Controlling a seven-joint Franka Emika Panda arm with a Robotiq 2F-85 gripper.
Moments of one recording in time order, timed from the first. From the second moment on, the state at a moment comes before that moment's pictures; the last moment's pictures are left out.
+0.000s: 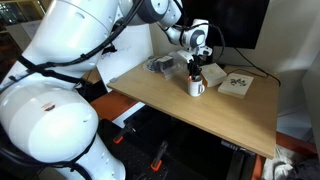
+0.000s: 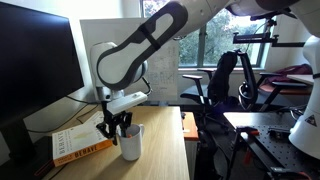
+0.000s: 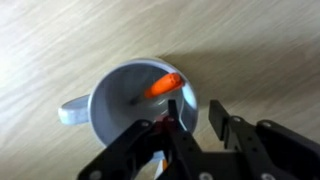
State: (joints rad) arm 0.00 0.86 -0.09 -1.42 0.19 2.21 0.45
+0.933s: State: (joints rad) arm -0.01 0.60 -0.09 -1.50 0.15 1.94 0.32
